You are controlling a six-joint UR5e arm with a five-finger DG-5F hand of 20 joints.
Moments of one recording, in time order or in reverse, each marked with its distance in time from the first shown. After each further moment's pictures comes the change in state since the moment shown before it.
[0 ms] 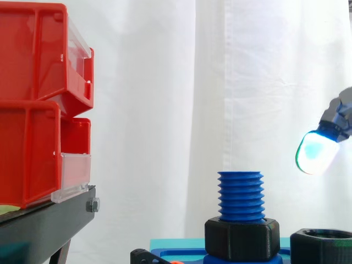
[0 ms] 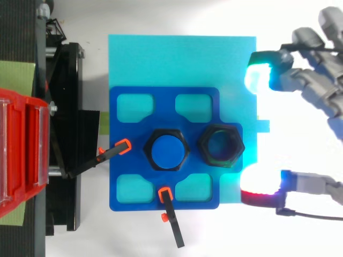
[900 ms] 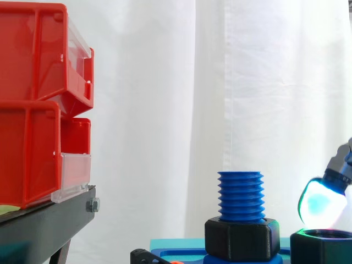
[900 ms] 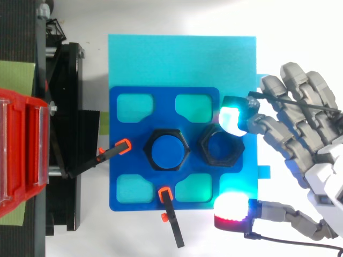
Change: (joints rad) arm 0.061 -0.116 0.002 0.193 0.081 -0.051
